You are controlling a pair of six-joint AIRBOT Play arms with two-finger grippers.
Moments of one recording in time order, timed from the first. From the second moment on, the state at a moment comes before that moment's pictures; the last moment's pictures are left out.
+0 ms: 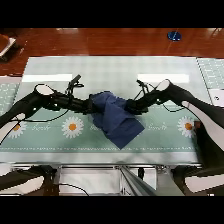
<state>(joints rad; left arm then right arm) -0.23 -1.36 0.84 0.50 -1.07 -1.07 0.29 -1.65 1.08 -0.73 1.07 1.34</state>
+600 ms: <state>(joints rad) -0.08 -1.19 1.20 0.49 -1.03 -1.06 0.23 -1.46 1.65 -0.89 1.22 1.37</state>
